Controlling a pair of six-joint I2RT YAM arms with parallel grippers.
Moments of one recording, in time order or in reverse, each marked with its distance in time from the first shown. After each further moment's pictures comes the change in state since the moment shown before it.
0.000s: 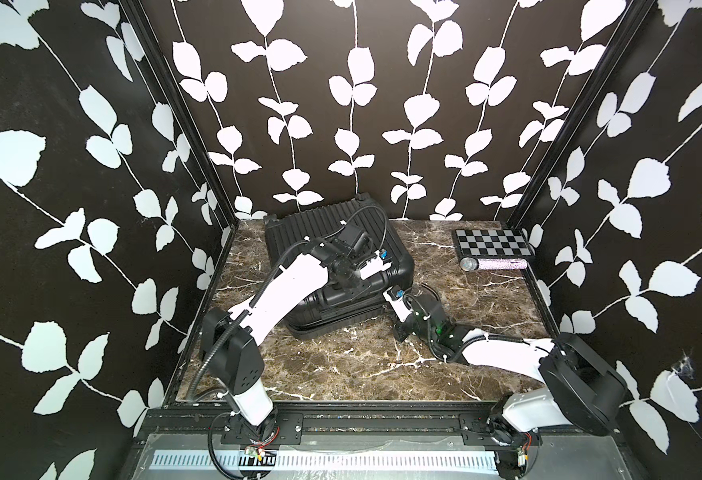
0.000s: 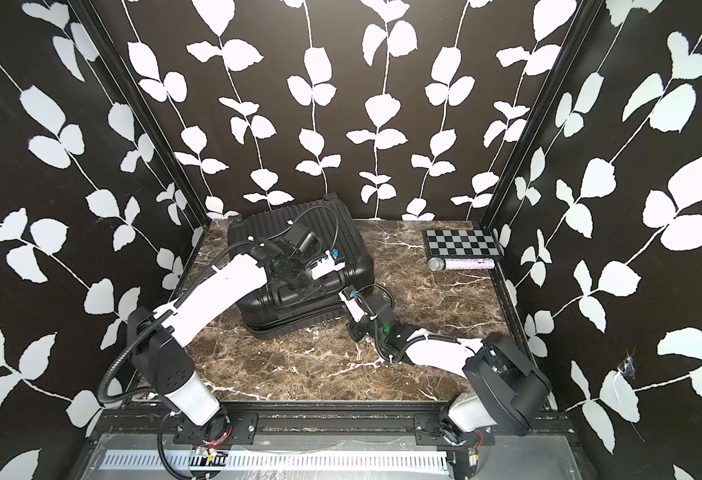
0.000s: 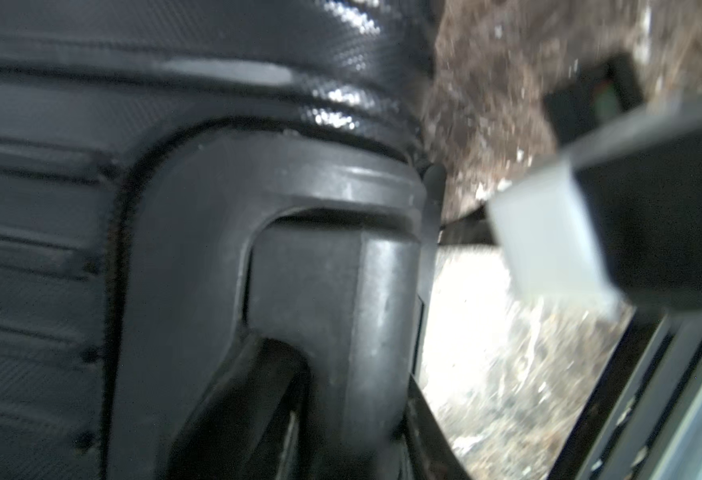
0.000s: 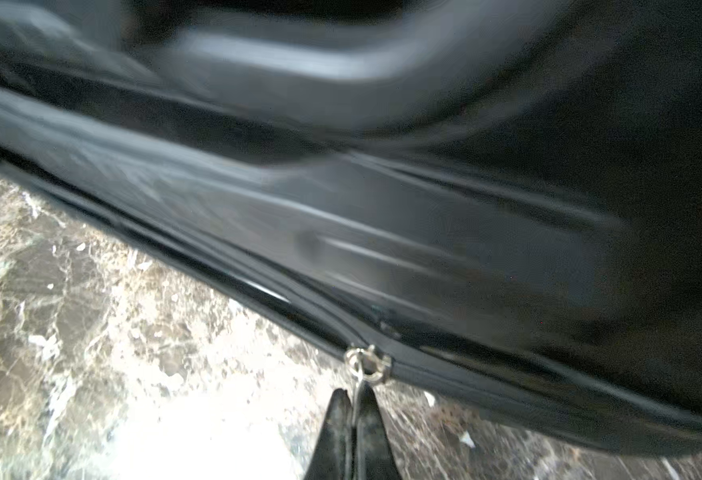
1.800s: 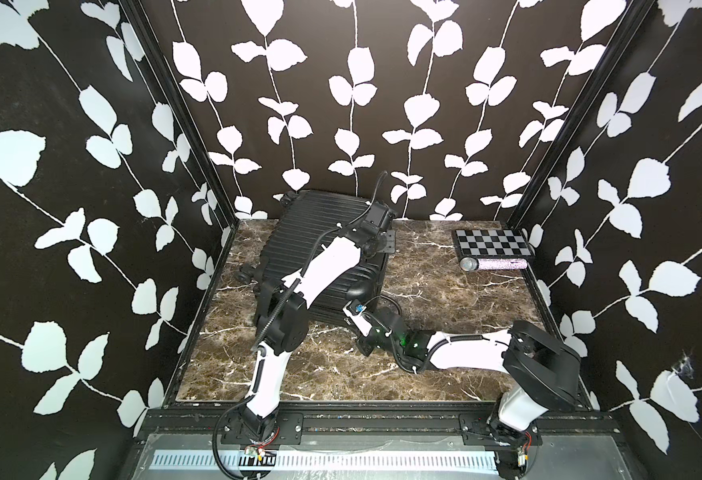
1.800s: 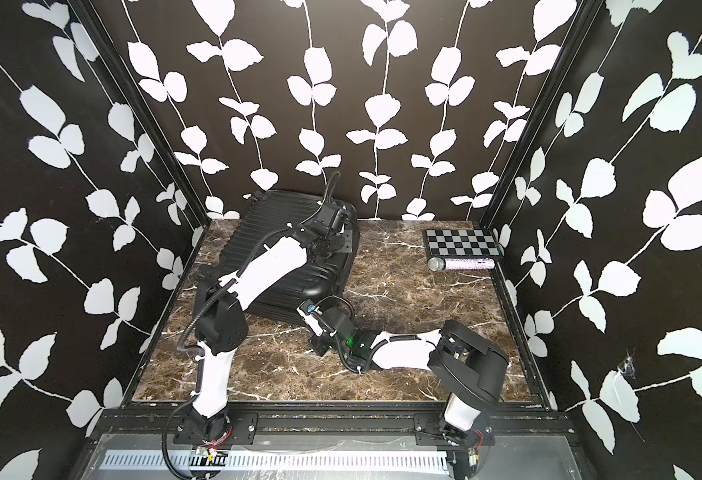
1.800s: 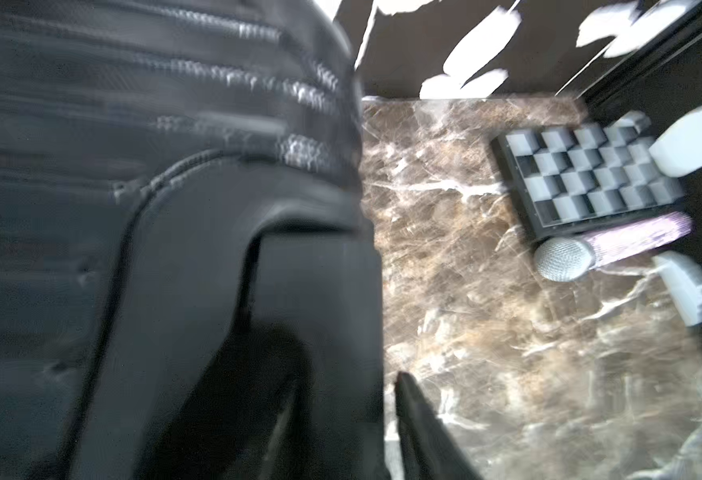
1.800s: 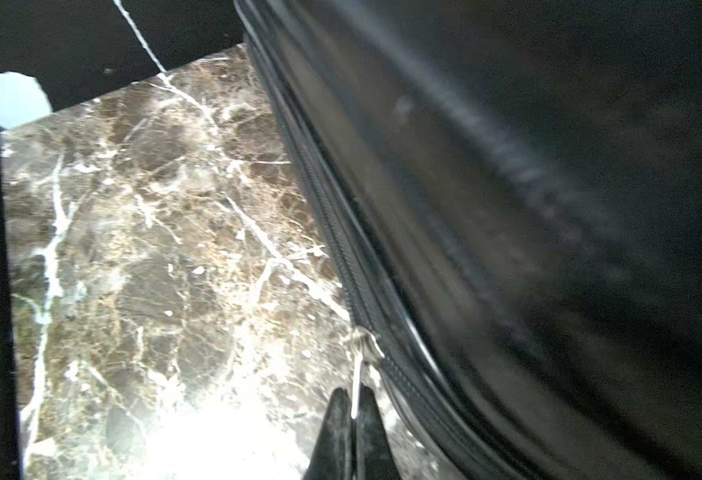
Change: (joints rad) left arm -0.011 0.407 0.388 0.407 -0.257 -0.809; right arm 0.262 0.197 0.177 0.027 0.126 0.043
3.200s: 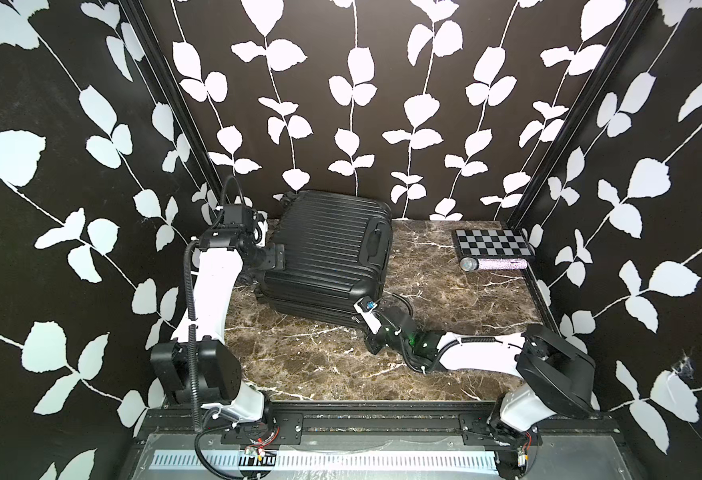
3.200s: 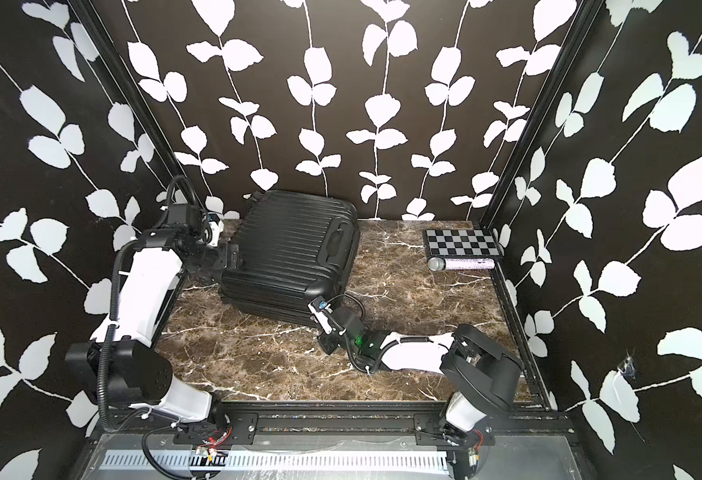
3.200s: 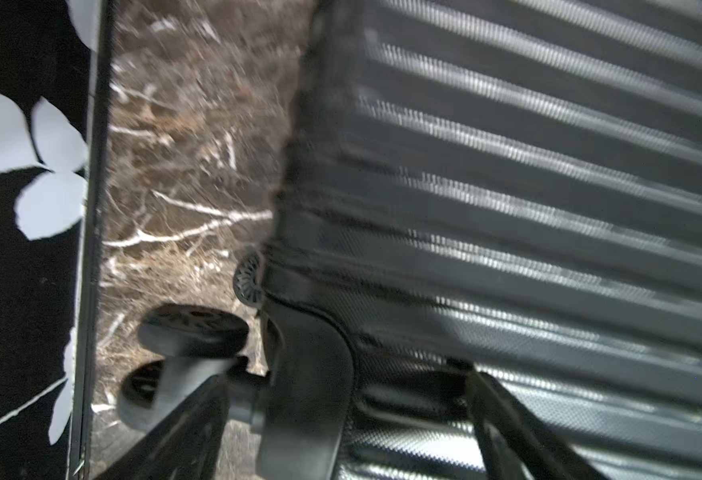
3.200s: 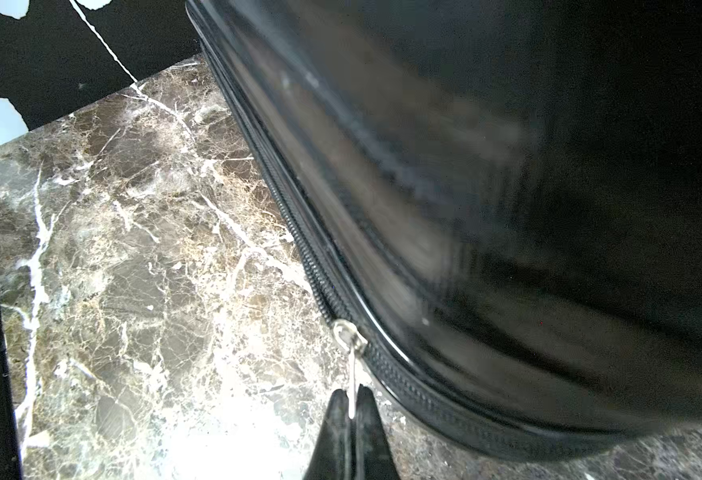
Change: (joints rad) left arm 0.718 -0.592 -0.470 -0.463 0.245 0.455; right arm -0.048 -0.065 -0.050 -0.032 0.006 0.067
